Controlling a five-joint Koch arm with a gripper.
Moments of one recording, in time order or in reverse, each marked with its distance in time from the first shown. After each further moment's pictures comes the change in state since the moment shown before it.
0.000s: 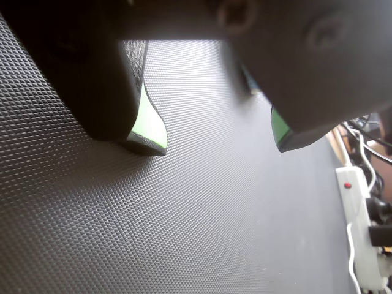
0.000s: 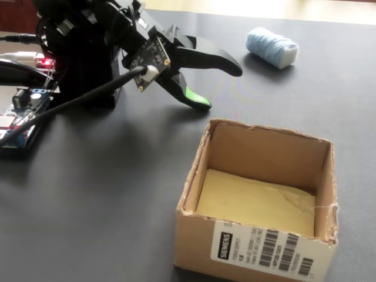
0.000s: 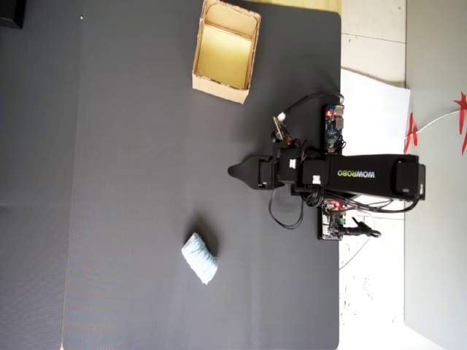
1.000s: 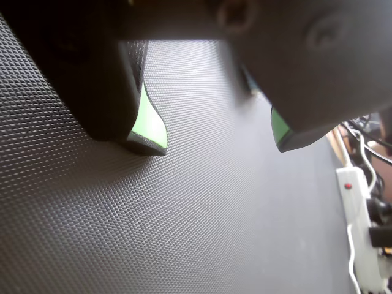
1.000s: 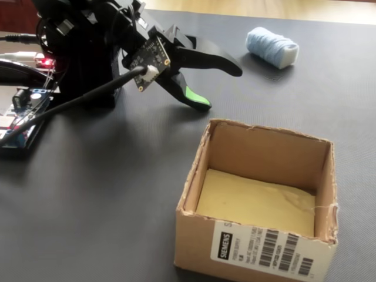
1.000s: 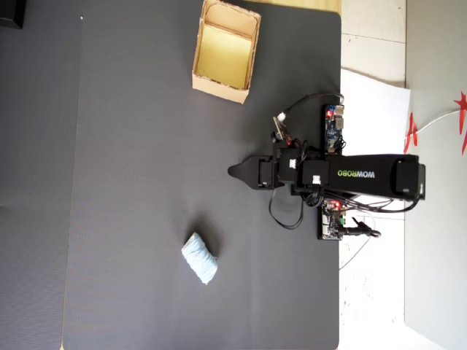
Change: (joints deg) arm -1.8 0.0 0.0 0.0 0.0
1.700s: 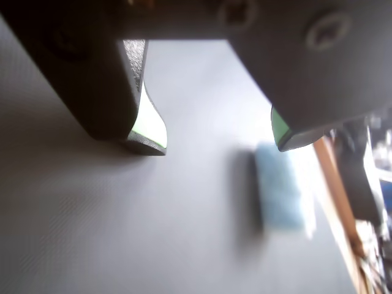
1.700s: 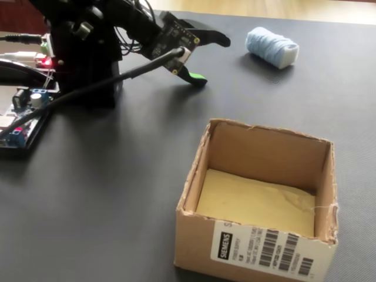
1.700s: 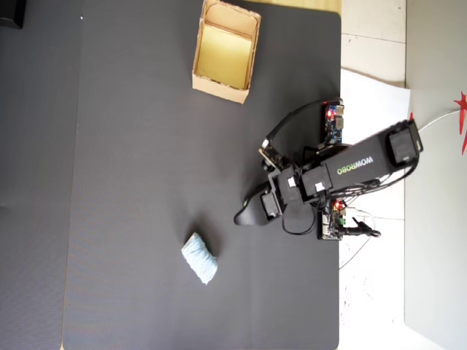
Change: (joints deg) arm -31.9 0.0 0.0 -0.8 -3.5
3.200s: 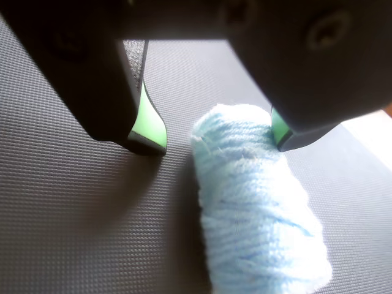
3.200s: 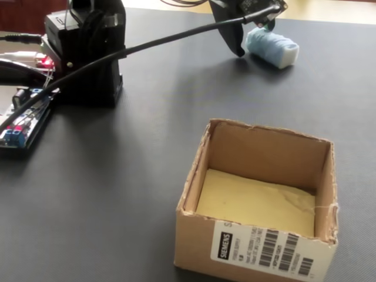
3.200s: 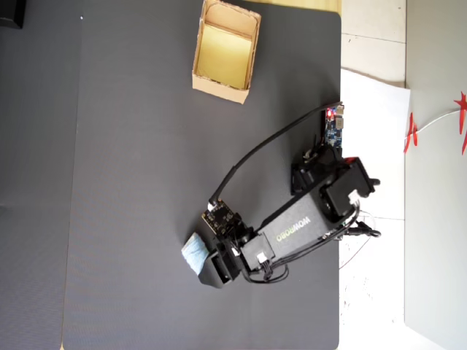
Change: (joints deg) arm -6.6 -49.2 -61.8 35.4 -6.2
